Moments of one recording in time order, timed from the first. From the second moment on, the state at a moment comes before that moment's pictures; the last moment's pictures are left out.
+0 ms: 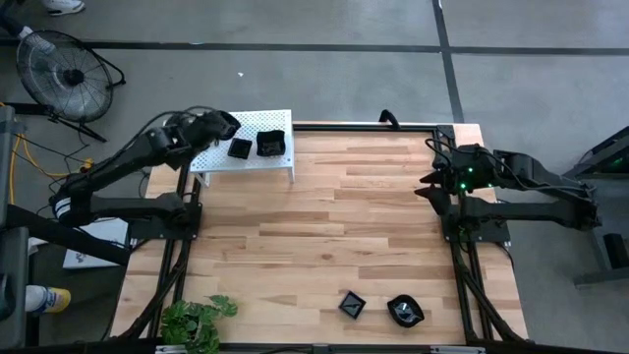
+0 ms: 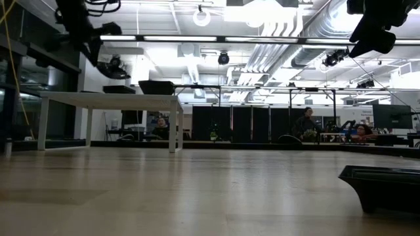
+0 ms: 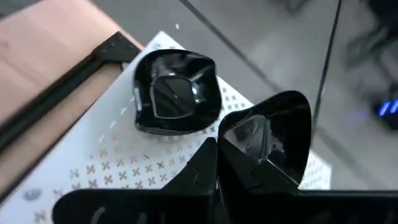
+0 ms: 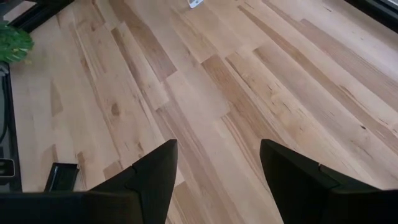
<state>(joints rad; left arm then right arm) 0.56 0.92 1.02 -1.07 -0.72 -1.54 -0.25 0.61 0.87 -1.04 -0.04 0.43</state>
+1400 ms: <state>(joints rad) 0.70 0.86 0.74 -0.72 -0.93 -1.71 -0.25 0.61 0.87 -1.03 0.02 0.61</state>
